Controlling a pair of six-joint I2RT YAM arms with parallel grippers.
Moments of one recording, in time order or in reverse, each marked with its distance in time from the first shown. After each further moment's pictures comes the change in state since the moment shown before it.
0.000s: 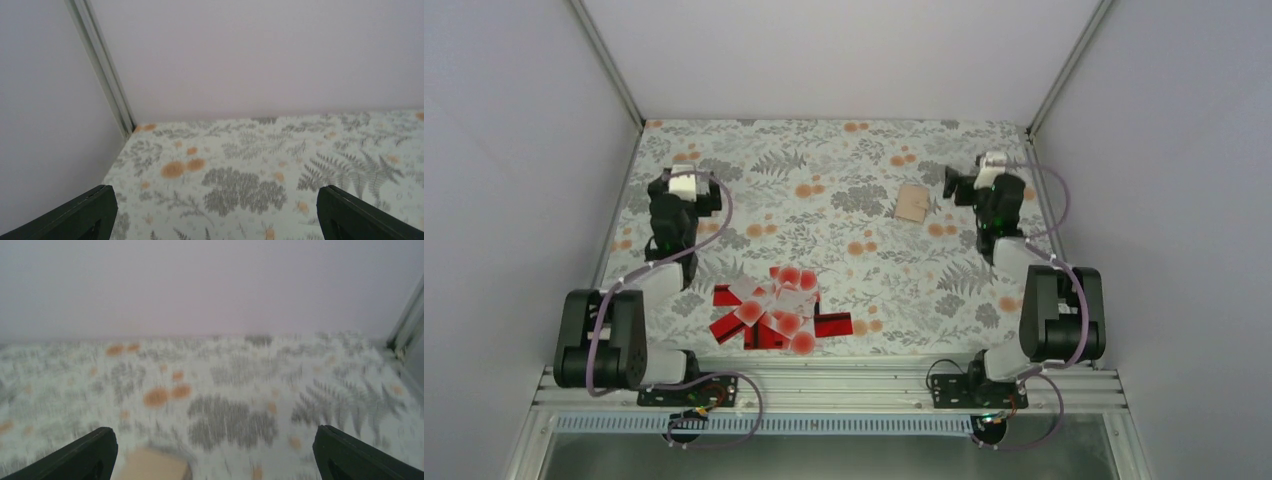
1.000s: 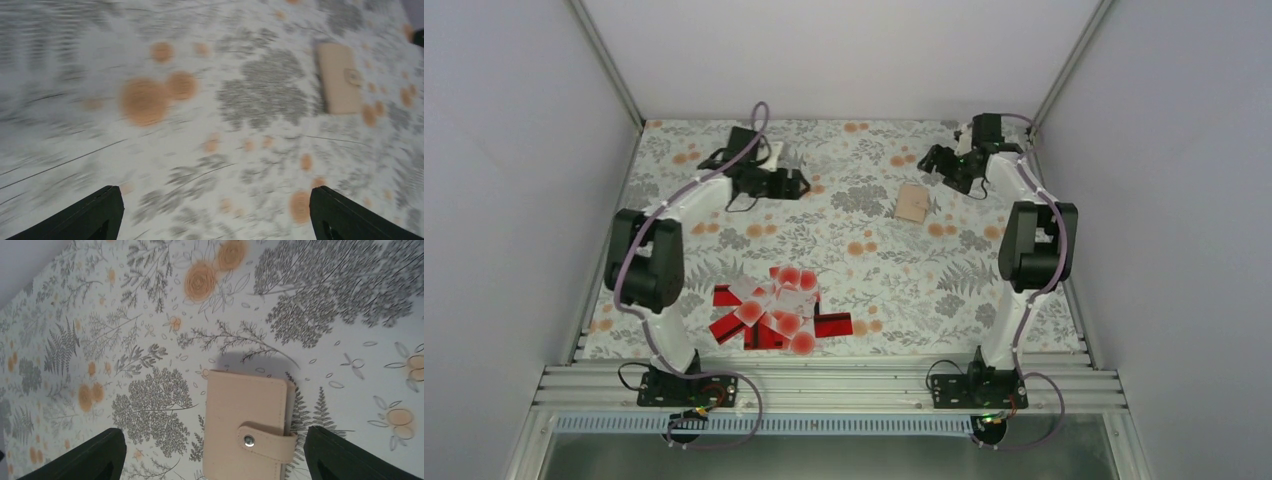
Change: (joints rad) left arm -0.233 0.420 0.876 -1.231 0.526 -0.288; right arm 0.026 0.487 1.015 -1.296 -0.282 0.347
